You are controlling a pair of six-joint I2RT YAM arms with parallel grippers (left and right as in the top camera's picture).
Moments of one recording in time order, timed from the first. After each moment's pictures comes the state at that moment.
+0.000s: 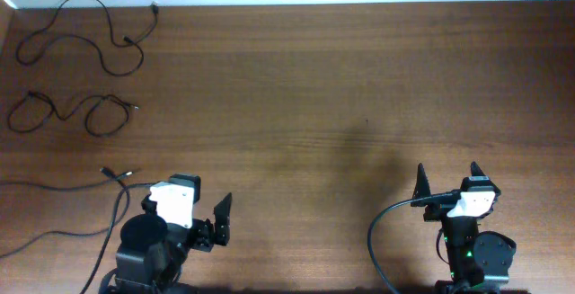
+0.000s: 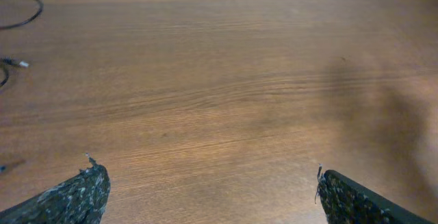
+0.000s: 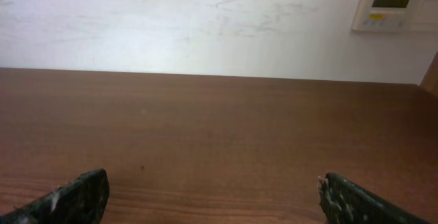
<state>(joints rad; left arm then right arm) -0.19 0.33 0.59 -0.80 0.06 -0.10 -0.07 0.01 0.01 -0.07 -0.08 -0.02</state>
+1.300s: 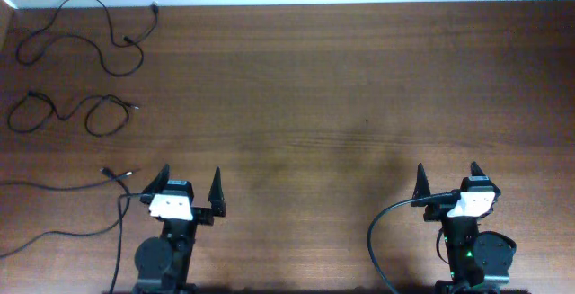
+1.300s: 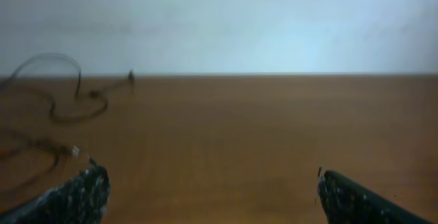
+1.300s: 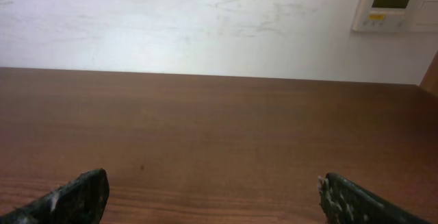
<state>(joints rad) -0.06 0.01 0.01 -0.08 0.01 -0.02 -0.07 0.01 0.01 -0.07 -0.08 -0.03</state>
